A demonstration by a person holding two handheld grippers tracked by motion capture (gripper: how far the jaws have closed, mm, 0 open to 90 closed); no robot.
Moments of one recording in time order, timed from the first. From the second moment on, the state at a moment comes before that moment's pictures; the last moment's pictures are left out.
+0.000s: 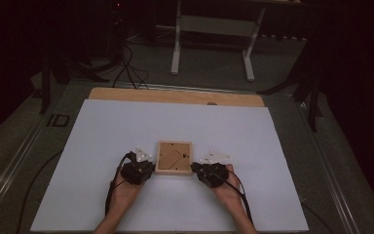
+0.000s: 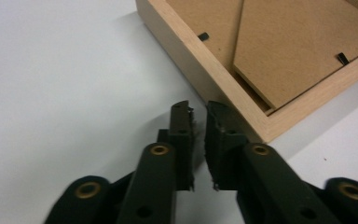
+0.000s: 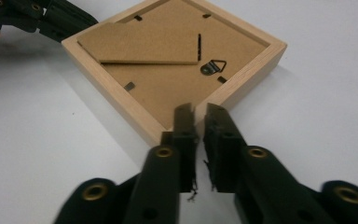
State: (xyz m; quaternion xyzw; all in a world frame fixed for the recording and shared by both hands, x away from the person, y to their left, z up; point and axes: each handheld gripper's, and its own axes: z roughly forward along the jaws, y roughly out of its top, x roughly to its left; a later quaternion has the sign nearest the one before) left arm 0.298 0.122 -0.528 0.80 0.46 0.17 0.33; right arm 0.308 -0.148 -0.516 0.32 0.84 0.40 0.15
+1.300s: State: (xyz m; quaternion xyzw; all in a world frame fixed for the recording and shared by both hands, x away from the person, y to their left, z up) left arm 0.288 0.122 -0.497 0.79 0.42 0.18 0.41; right arm 0.304 -0.161 -0.504 0.33 0.82 0.44 0.17
